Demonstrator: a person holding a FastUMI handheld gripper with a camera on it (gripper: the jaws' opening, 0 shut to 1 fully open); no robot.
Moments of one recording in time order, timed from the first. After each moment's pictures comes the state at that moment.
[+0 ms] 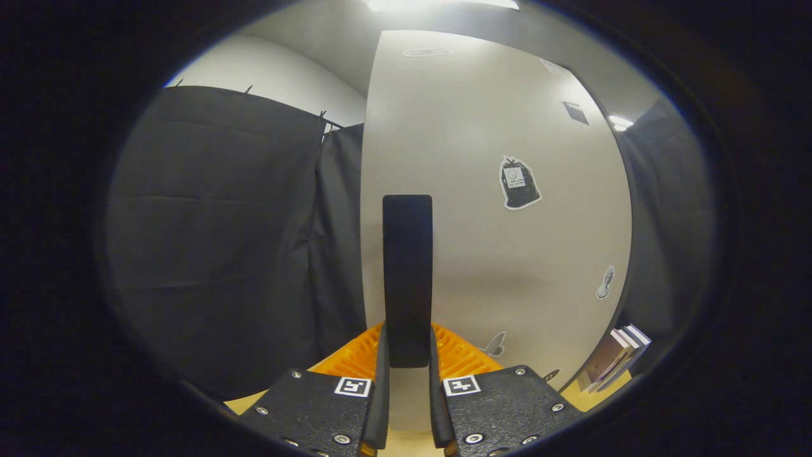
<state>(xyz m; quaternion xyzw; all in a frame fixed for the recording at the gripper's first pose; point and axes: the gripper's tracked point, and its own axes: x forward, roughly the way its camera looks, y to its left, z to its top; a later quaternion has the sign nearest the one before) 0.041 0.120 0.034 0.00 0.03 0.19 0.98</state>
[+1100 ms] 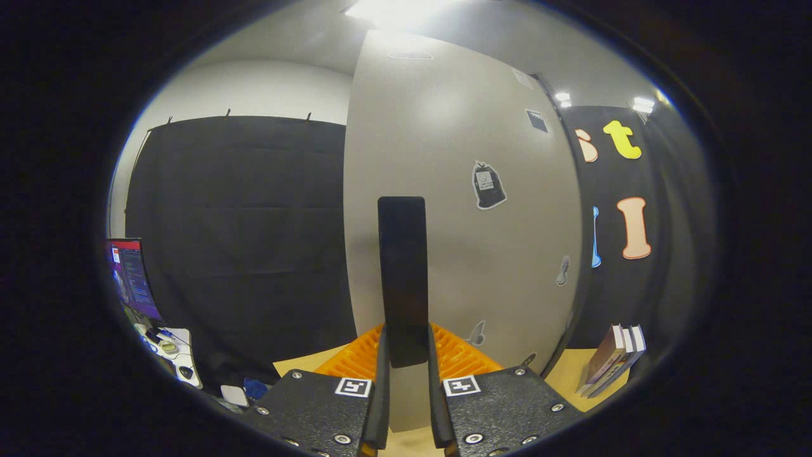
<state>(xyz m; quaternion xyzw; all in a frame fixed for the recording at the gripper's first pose) -0.032 -0.025 0.038 0.01 0.03 0.37 0.93</state>
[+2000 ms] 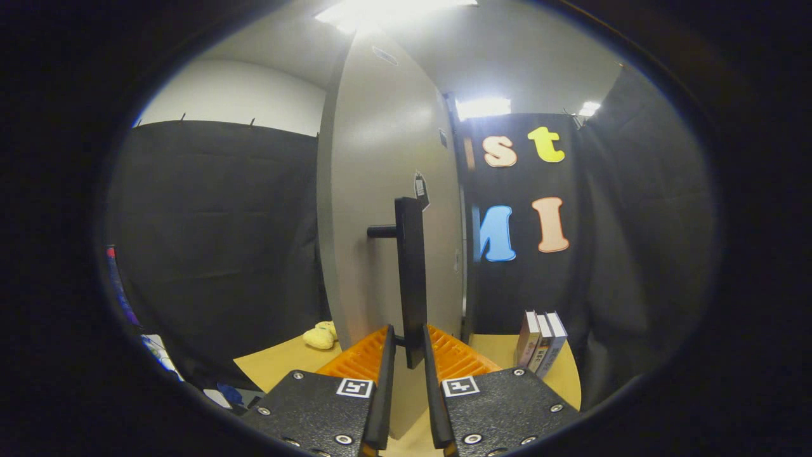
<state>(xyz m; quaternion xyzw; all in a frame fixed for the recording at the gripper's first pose) -0.047 -0.158 0.039 0.03 0.04 0.21 0.98</state>
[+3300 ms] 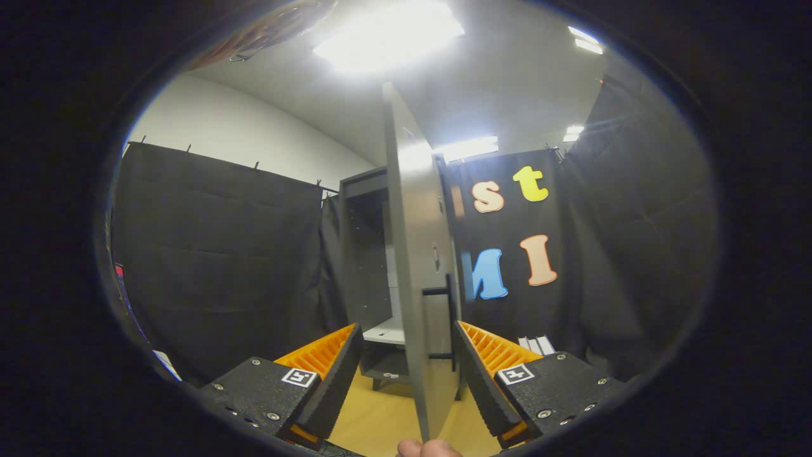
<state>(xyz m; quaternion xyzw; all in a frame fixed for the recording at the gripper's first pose) -0.128 -0.159 0.099 0.06 -0.06 0.24 0.97</state>
